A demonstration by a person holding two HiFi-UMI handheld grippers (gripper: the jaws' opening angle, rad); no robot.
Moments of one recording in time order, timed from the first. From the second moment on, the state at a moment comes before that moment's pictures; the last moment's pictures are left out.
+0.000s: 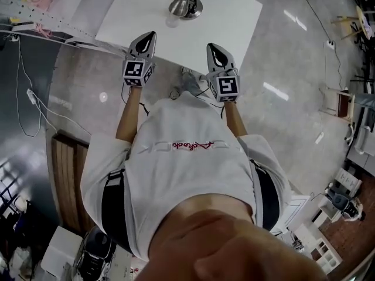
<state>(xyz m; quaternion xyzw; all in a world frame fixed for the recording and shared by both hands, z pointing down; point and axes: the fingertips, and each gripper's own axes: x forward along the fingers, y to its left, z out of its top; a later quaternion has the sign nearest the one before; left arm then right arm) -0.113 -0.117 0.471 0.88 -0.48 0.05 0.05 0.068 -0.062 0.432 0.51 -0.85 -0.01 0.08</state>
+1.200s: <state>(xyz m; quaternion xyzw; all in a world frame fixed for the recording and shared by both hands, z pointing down) -0.066 -0.256 0.535 0.91 -0.39 0.11 0.07 0.052 -0.164 0.466 0.47 -0.87 0.05 0.11</state>
